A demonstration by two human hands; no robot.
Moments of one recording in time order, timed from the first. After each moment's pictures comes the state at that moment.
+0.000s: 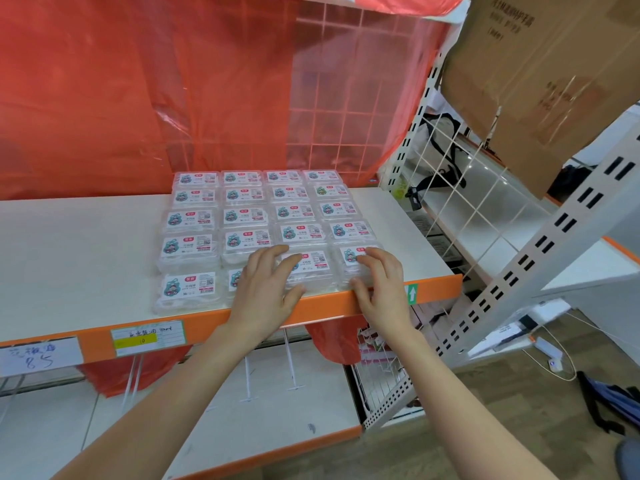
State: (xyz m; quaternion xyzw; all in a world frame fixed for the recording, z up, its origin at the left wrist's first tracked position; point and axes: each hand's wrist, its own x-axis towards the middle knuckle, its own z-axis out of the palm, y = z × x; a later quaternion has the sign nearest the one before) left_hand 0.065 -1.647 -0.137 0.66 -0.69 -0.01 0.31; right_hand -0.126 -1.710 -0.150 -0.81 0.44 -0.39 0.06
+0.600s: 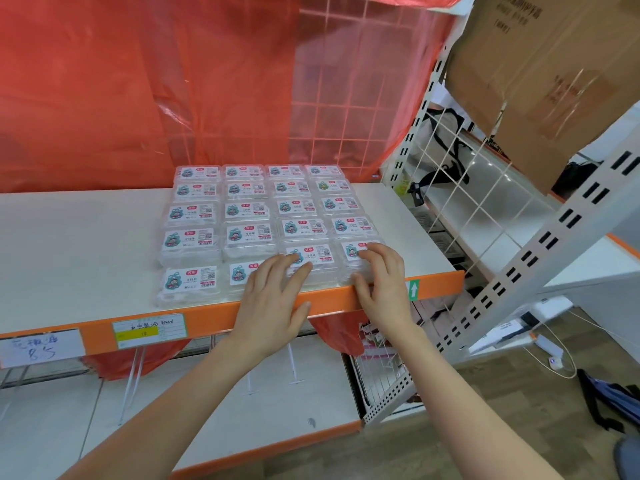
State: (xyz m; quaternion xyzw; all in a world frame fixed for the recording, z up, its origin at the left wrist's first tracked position) left_hand 0.053 -1.625 -0.142 0.63 -0.73 0.05 0.26; right_hand -0.125 -1.709 -0.151 -0.81 0.44 -0.38 0.05
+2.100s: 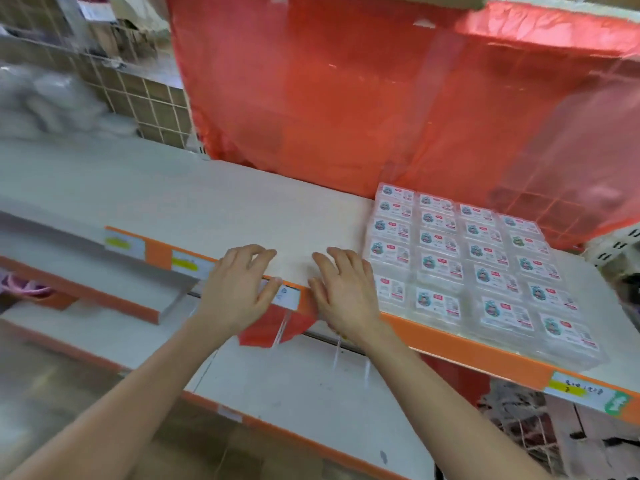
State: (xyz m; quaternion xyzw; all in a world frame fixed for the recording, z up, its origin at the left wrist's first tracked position) left_hand 0.262 -1.459 -0.101 0.85 -0.49 0.03 0.20; right_hand 0.141 -1.591 -0.110 -0.96 0.22 -0.18 0.07
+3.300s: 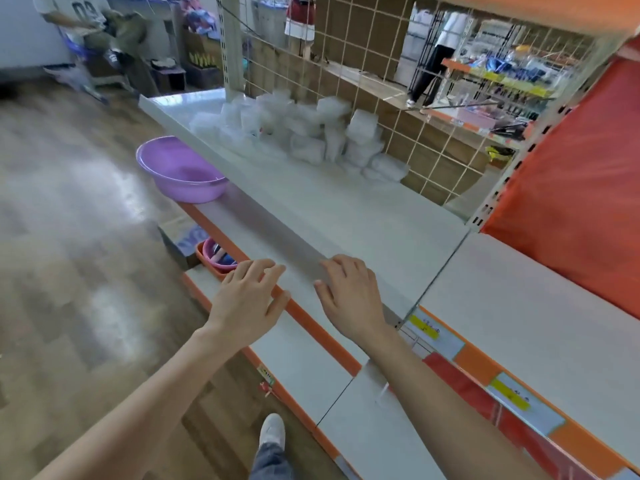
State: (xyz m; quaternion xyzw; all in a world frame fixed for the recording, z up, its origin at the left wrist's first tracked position) left_hand 0.583 -1.159 -0.130 0.94 -0.29 0.05 0.18; right_hand 0.539 -1.333 -0.127 -0.99 0.03 -0.11 0.12
